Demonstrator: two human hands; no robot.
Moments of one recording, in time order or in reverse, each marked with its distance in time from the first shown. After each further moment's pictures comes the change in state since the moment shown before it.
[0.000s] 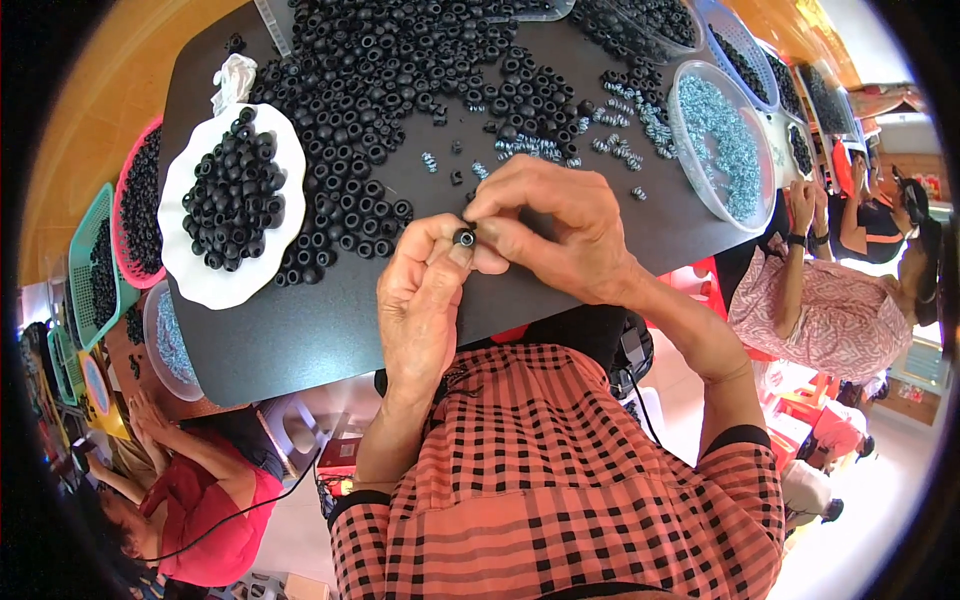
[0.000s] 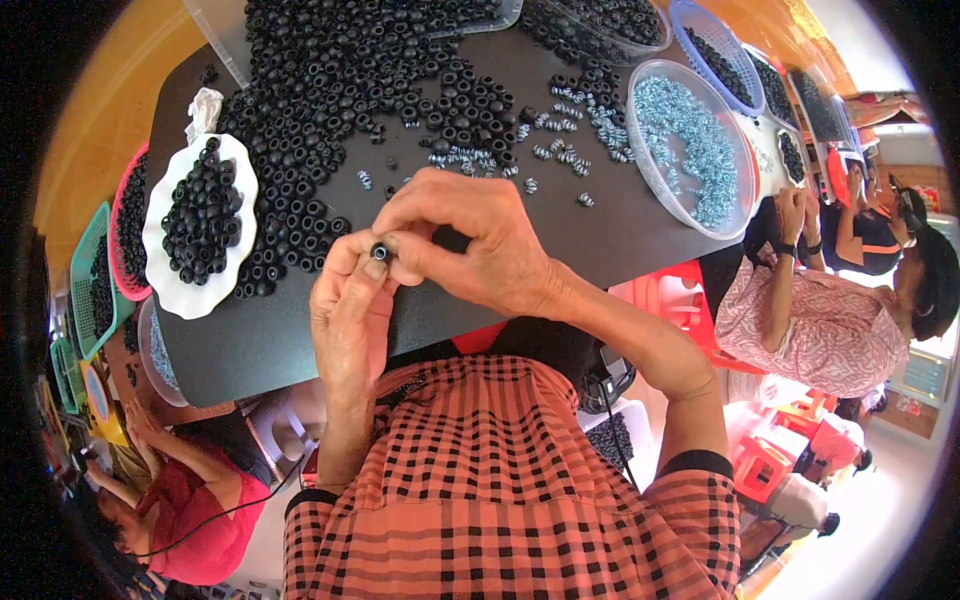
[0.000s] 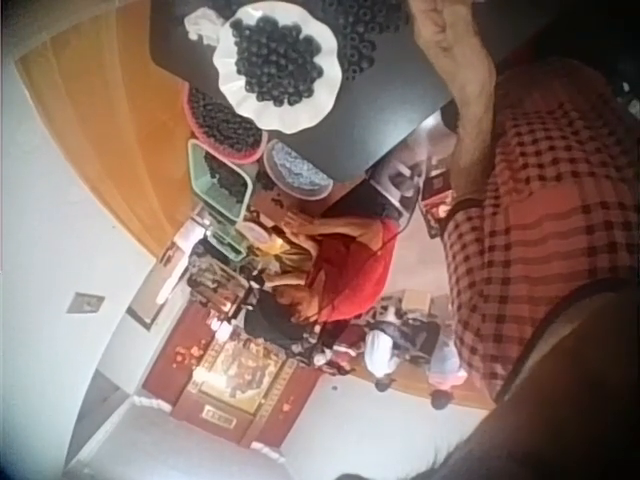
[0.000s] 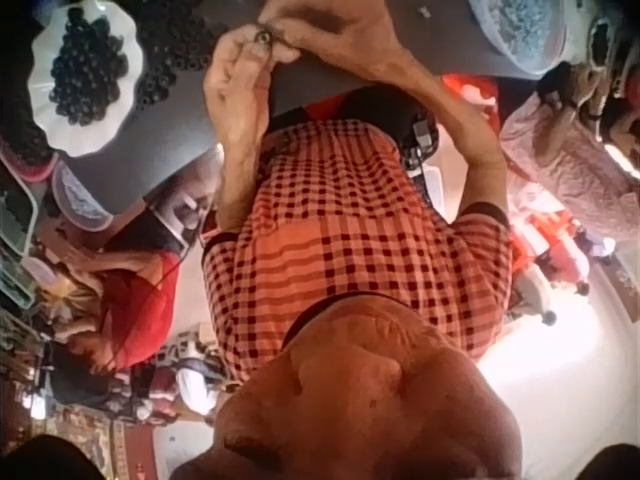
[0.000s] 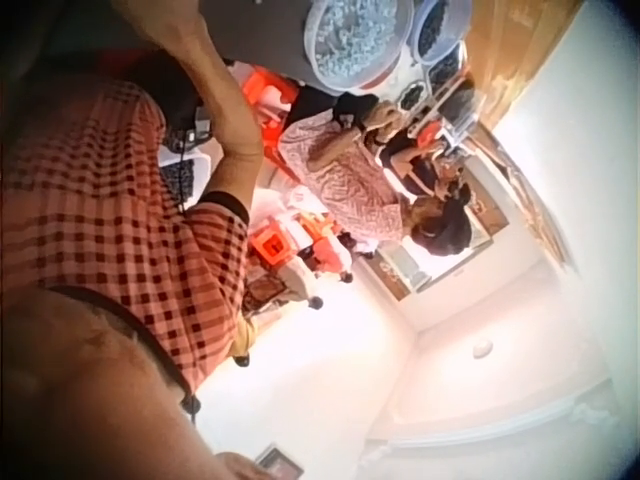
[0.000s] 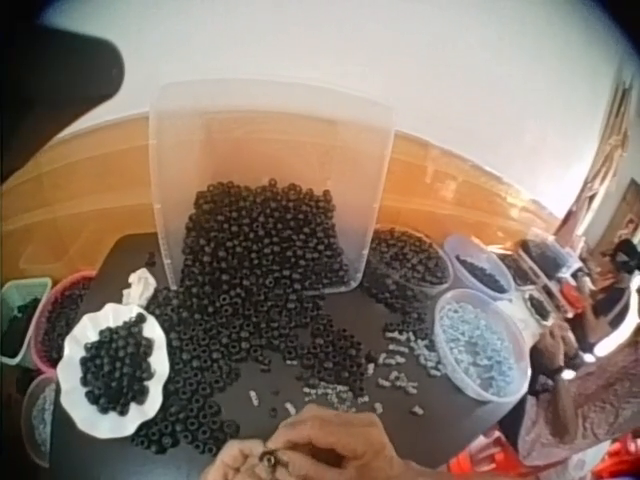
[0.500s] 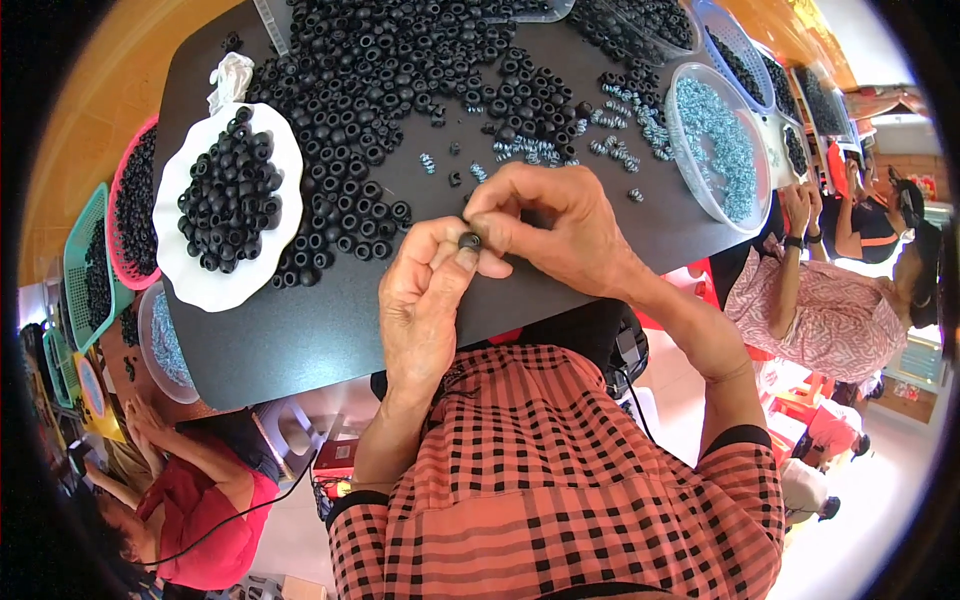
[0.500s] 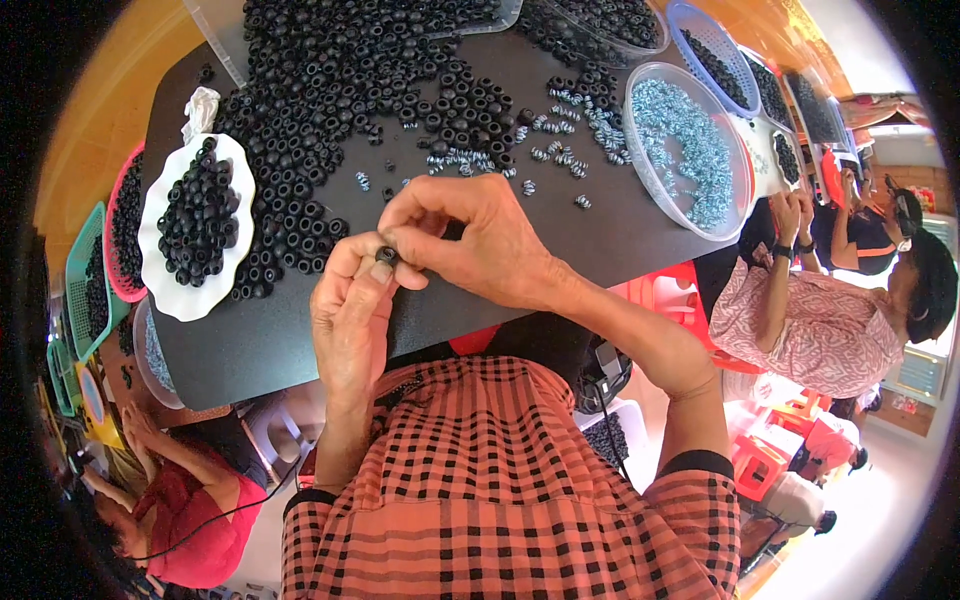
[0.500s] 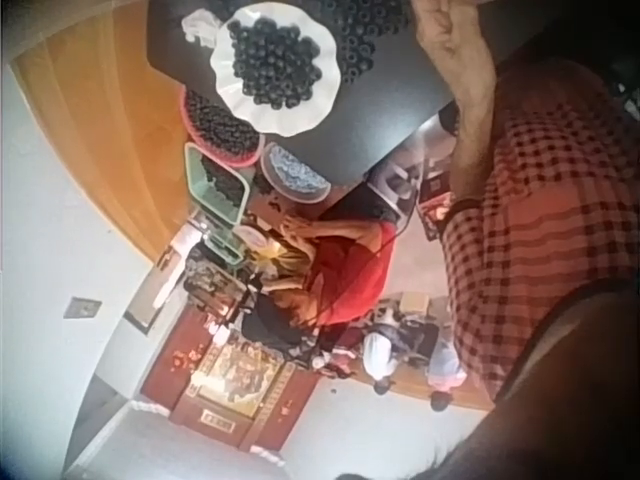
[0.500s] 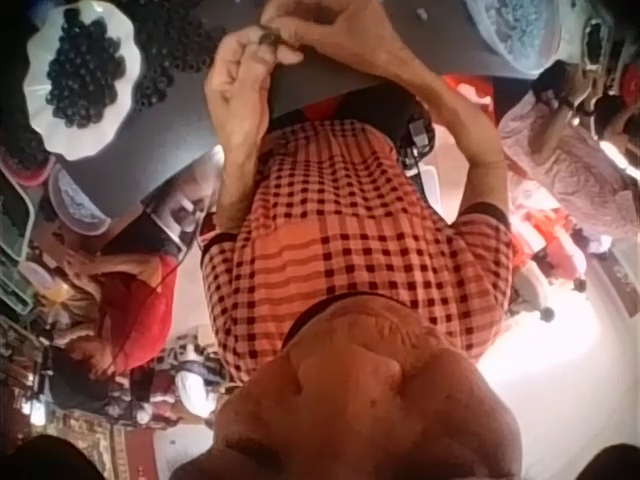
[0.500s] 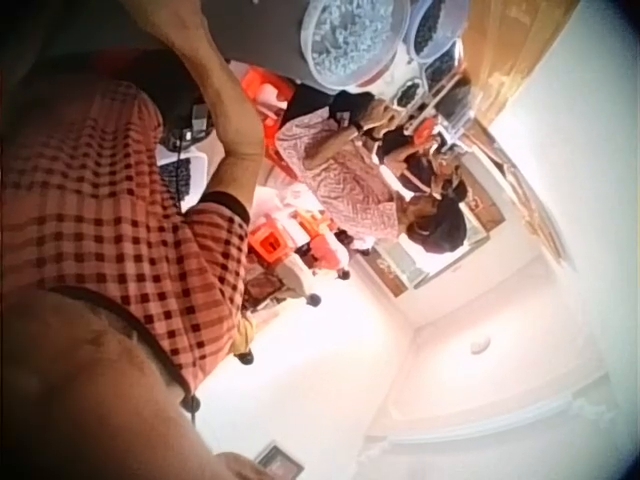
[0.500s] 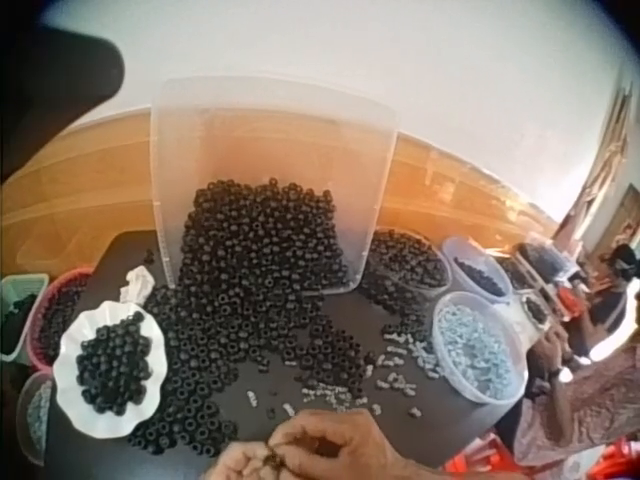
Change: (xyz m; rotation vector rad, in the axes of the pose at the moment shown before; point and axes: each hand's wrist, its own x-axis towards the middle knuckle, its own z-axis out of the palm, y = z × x) left_hand 0.000 -0.004 -0.008 0.127 -0.072 0.017; right_hand -0.001 -0.001 -0.005 0.126 -0.085 0.426
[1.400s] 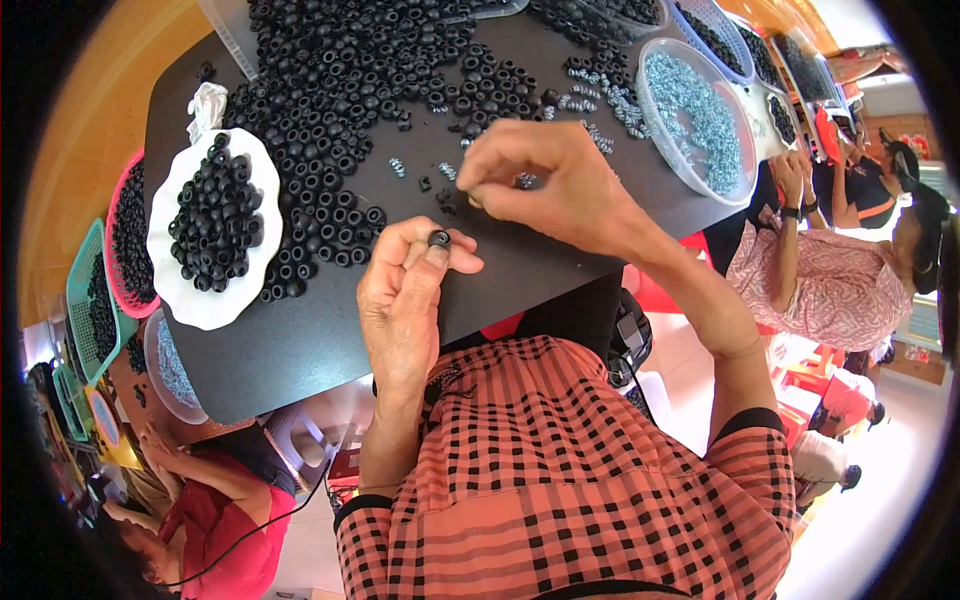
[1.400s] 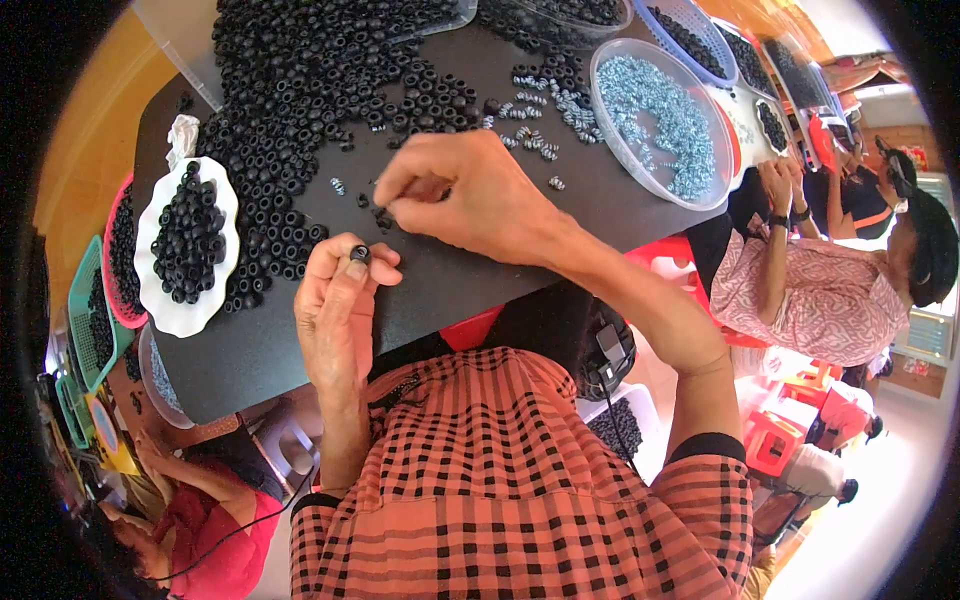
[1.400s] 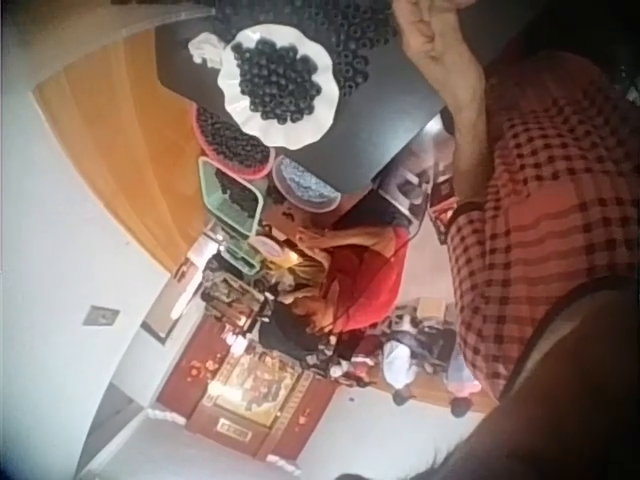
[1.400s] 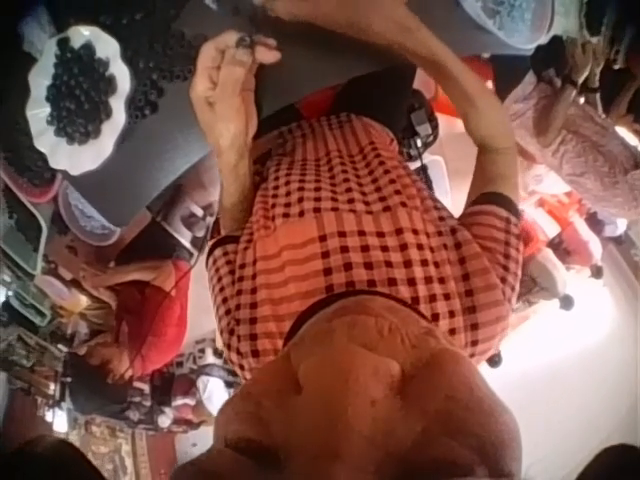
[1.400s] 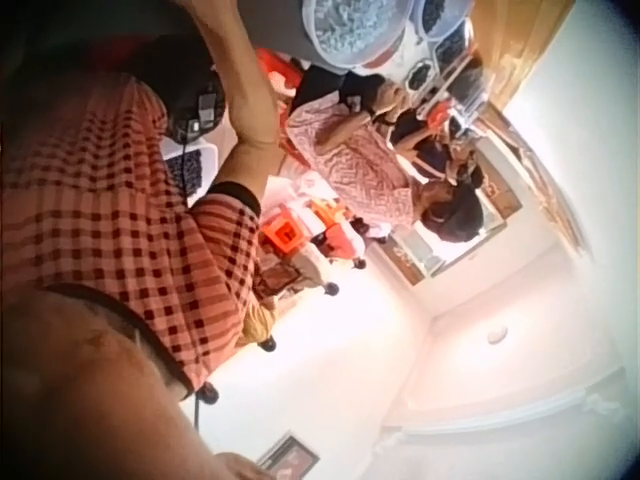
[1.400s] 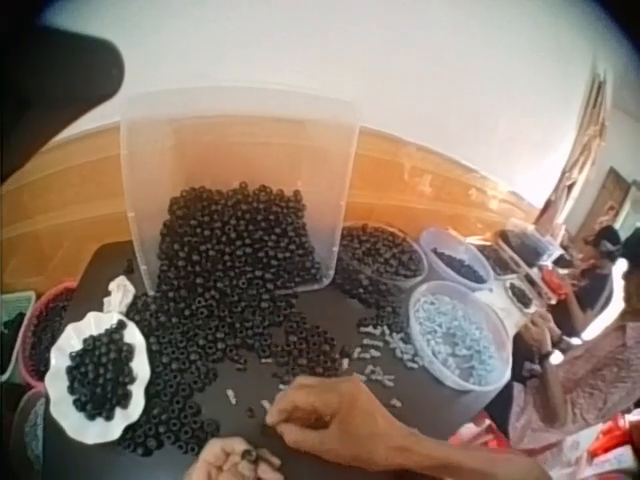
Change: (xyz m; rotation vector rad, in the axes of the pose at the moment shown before) left_hand 0.000 0.000 0.001 -0.042 -0.008 0.039; right_hand 0.006 -0.009 -0.026 -0.272 0.019 -0.137
